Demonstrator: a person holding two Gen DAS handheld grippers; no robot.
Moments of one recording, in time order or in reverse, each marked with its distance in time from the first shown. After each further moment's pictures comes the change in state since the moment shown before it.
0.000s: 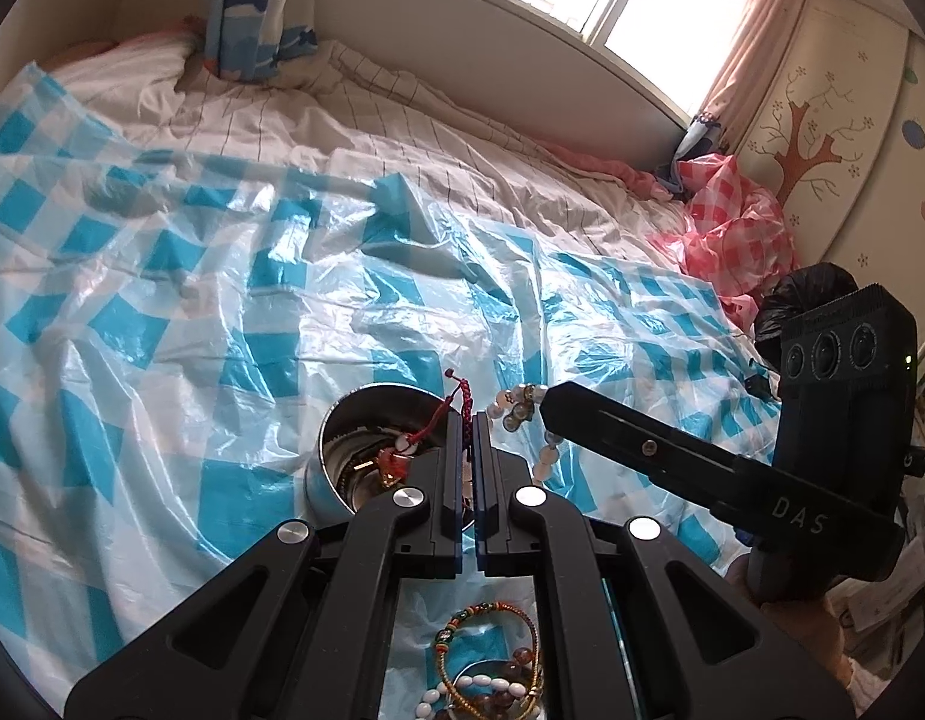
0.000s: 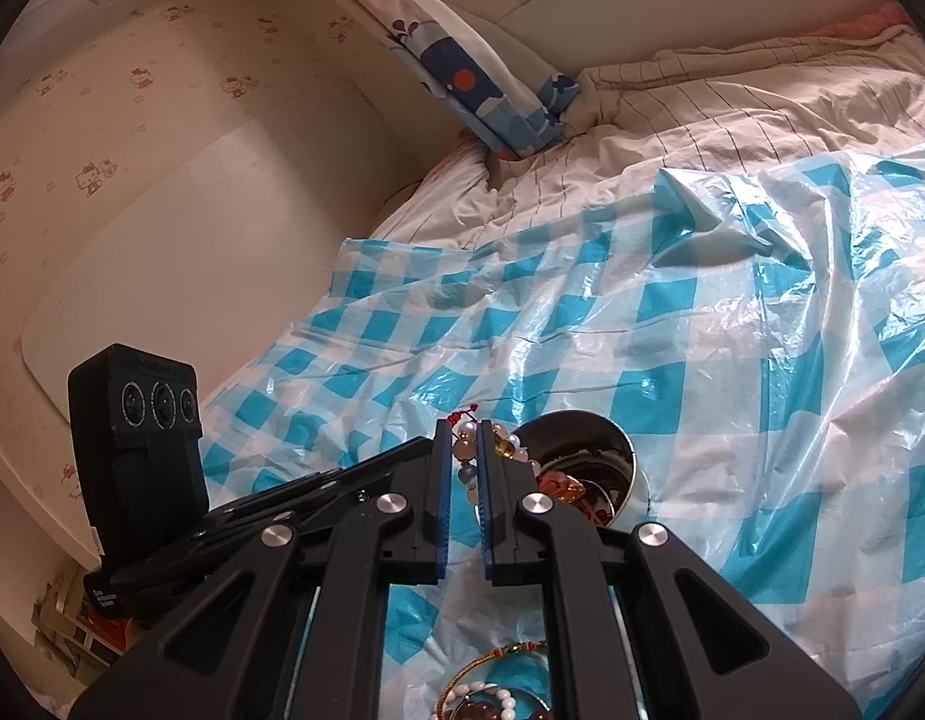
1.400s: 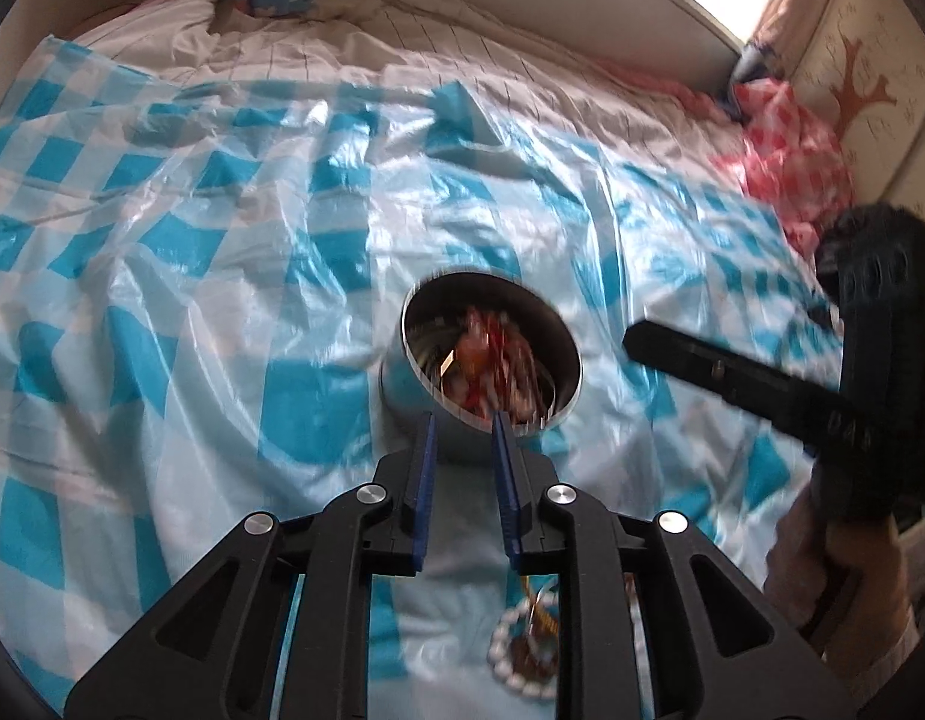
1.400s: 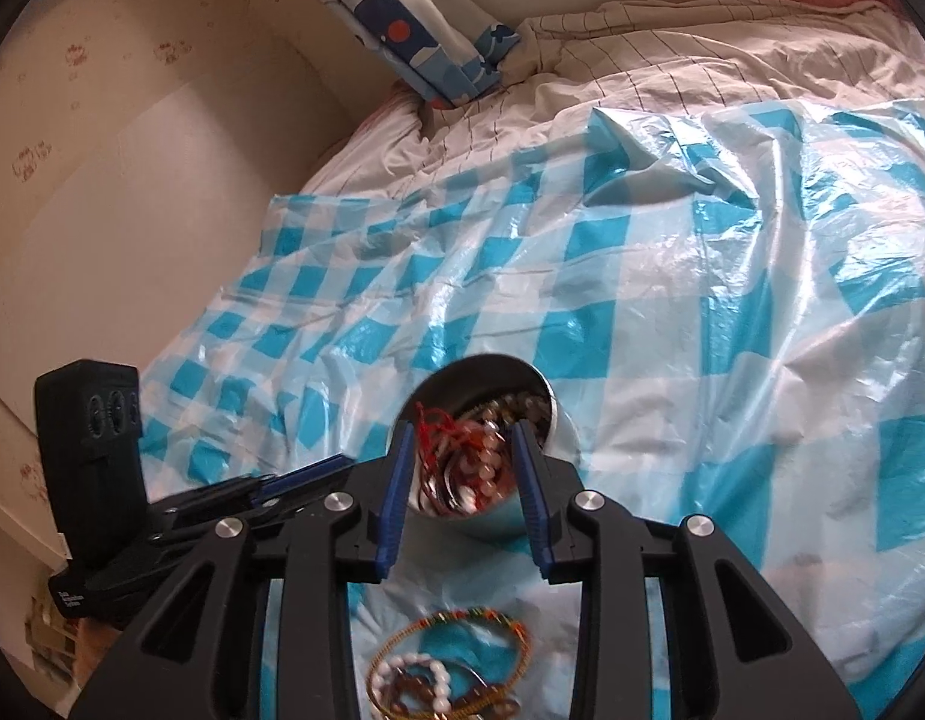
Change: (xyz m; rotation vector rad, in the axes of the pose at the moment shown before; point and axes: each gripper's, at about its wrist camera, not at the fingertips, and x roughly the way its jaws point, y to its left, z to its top) left arm 0.004 0.017 -0.027 0.028 0.206 0.153; right arm 0.010 -0.023 -0.010 0.028 0.134 -0.159
